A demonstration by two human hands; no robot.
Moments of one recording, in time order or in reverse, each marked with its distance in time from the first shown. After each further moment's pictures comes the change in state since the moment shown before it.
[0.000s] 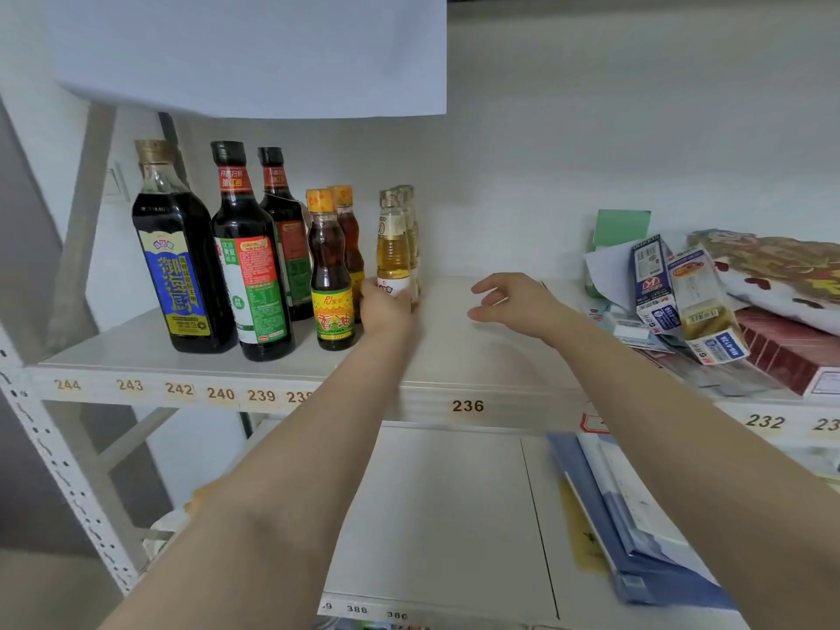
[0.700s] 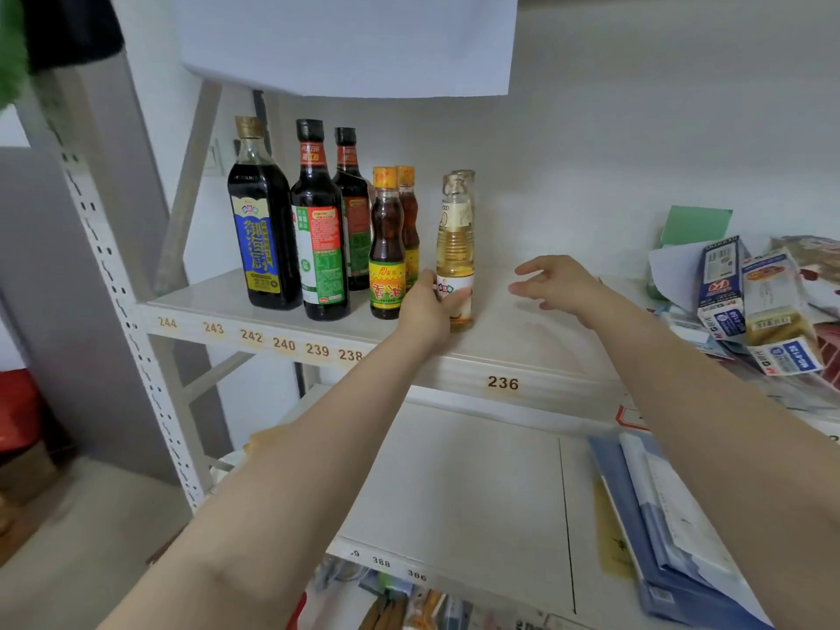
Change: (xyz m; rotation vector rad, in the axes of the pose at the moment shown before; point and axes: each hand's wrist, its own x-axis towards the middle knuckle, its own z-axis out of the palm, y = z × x) left_hand -0.059 -0.002 -0.042 0.067 -0.183 0.162; right_hand 0.017 -0.004 0.003 0.151 -0.037 0.047
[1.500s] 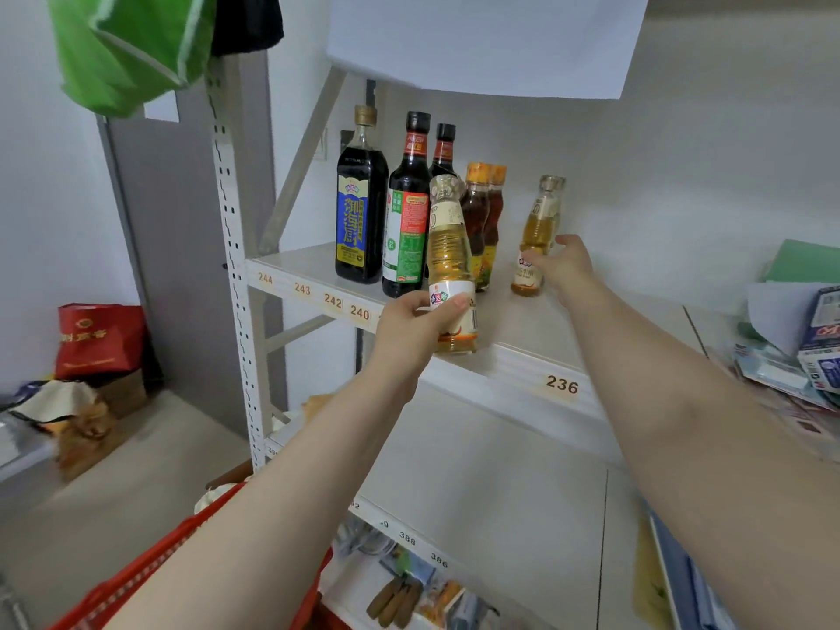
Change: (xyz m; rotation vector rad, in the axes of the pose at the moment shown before) left_hand -0.112 0.007 -0.084 -0.414 0.171 -0.122; right_hand 0.048 -0.052 0.079 0.158 0.202 -0.027
